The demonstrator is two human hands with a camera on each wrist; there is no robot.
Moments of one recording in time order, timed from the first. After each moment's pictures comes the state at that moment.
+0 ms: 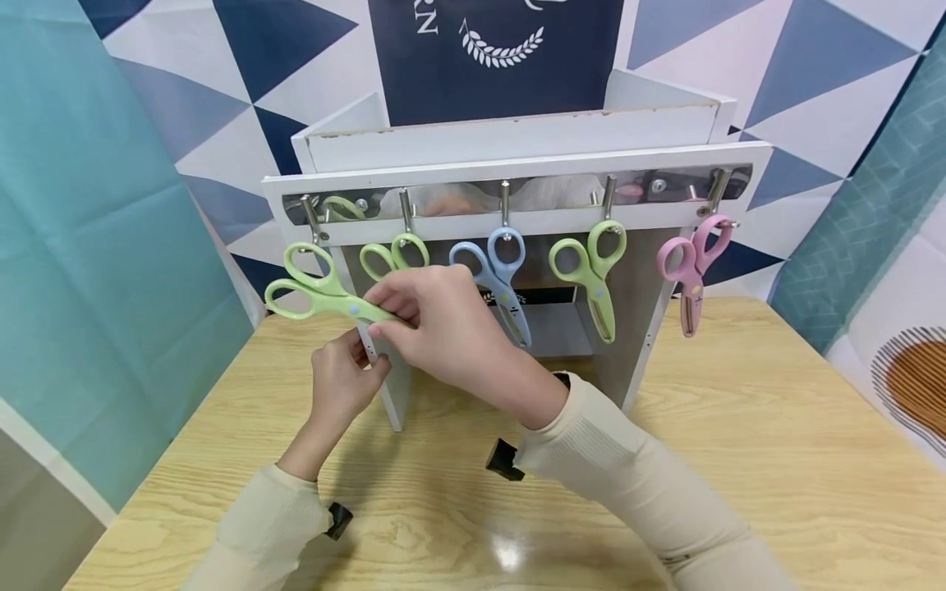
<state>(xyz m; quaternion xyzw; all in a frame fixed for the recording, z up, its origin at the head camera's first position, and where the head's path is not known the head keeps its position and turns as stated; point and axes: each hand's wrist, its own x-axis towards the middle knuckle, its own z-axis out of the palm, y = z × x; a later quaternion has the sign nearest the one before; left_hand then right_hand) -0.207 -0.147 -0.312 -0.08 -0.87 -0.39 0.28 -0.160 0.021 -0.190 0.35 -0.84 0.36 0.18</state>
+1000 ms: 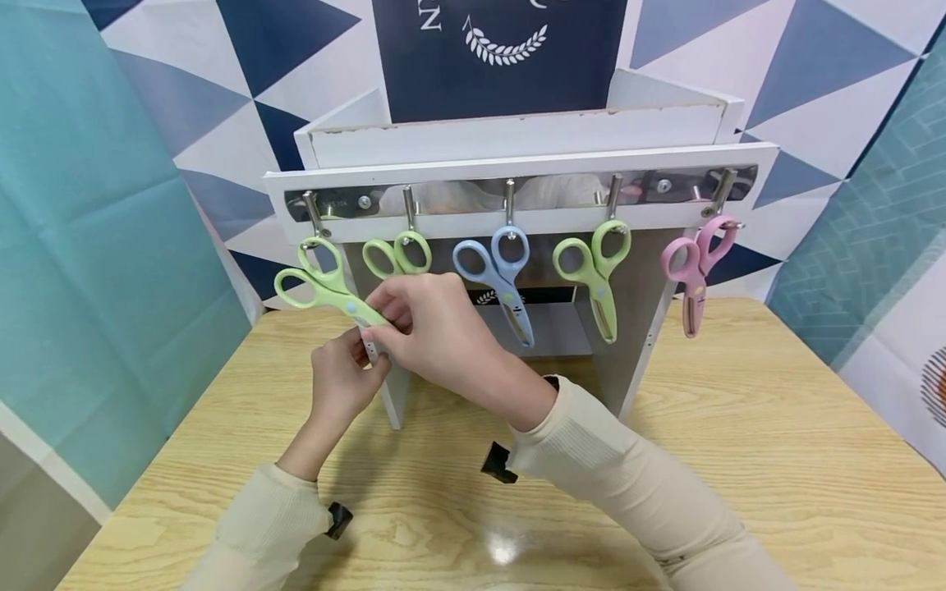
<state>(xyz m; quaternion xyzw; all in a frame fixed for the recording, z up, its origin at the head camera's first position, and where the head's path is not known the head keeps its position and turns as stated) -0.207 -0.149 -0.314 -0.09 -0.88 -0.38 0.29 -0.166 0.011 -0.197 0.33 -0.86 0.35 0.14</state>
